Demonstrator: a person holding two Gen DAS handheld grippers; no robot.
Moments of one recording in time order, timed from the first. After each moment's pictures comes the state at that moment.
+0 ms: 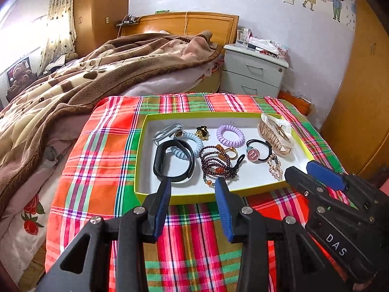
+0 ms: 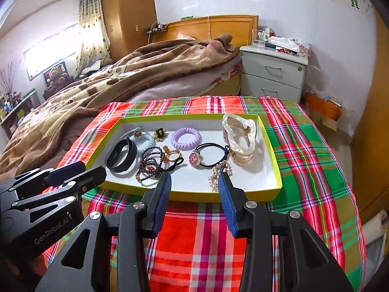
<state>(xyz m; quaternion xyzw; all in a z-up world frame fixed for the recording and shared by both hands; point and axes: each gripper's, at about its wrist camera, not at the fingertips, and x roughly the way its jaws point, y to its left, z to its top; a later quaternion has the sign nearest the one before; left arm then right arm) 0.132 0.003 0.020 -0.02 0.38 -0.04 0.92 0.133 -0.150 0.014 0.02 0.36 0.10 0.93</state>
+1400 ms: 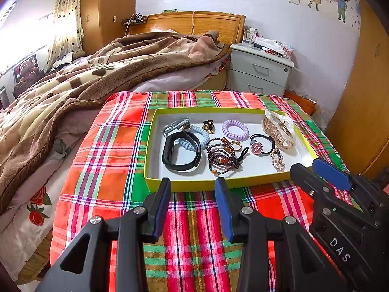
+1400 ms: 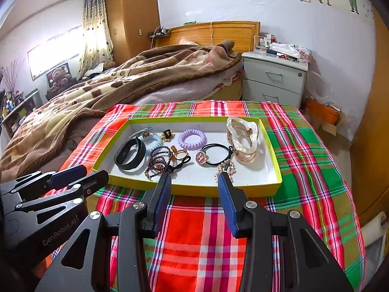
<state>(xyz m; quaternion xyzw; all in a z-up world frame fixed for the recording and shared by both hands) 0.116 0.003 0.023 -0.02 0.39 -0.02 0.92 0.117 -0.146 0.021 0.01 0.35 0.10 0.93</state>
